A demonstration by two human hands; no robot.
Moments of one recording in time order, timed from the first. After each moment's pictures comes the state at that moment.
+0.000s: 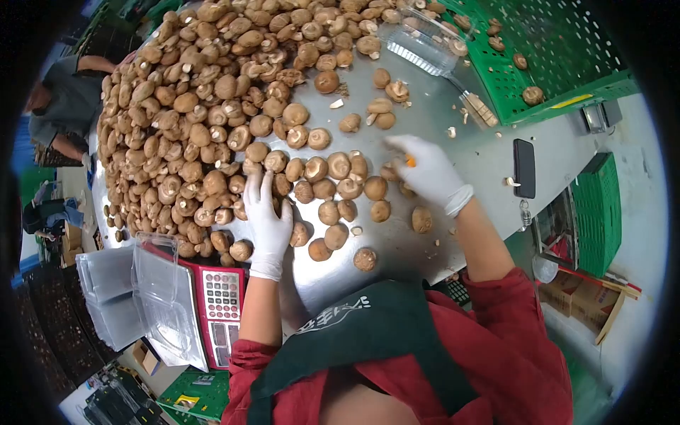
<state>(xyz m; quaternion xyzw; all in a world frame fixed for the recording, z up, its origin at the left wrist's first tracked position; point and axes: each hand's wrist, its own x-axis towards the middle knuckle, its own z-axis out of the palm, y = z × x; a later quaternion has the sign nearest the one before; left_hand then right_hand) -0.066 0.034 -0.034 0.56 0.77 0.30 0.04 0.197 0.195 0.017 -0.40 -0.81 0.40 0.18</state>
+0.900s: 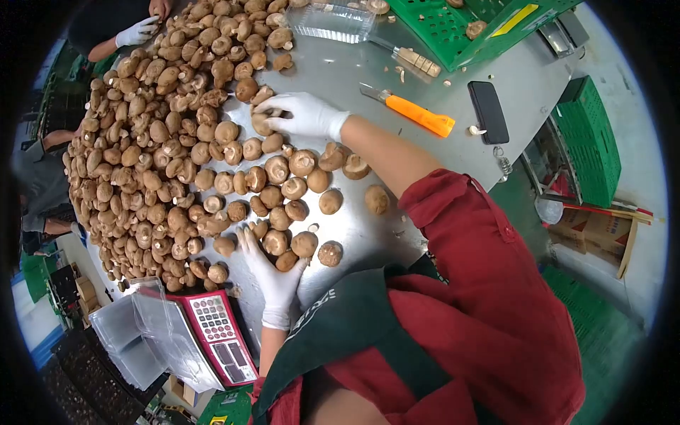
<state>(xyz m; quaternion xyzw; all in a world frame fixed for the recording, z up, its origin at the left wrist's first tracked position) 0.003 -0.032 -0.038 0.56 0.76 0.28 0.19 0.127 0.276 -0.063 -0.29 -0.83 0.42 0.23</state>
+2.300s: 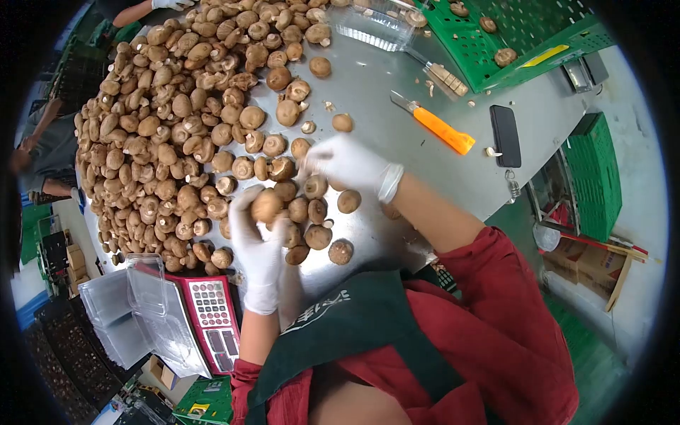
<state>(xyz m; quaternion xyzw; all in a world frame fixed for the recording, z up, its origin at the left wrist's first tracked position) 0.001 0.030 0.029 0.46 0.69 0.50 0.27 0.157 0.190 0.015 -0.32 -0.68 0.65 0.10</state>
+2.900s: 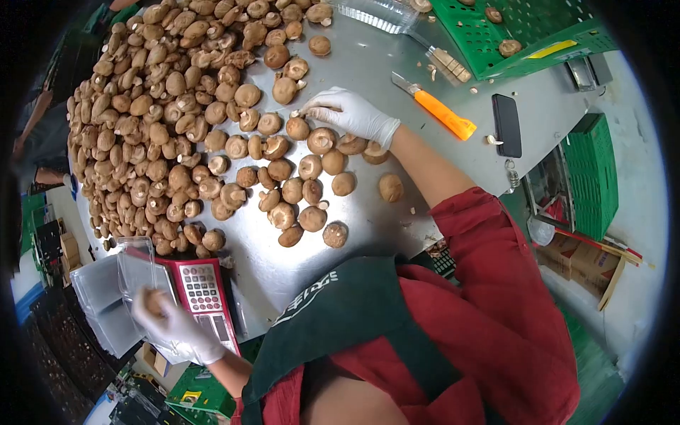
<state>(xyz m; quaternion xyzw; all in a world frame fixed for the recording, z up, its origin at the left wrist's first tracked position) -0.100 -0.116 0.072 0.34 0.86 0.36 -0.16 0.158 0.240 -0.048 -0.25 -0.83 0.47 0.18</state>
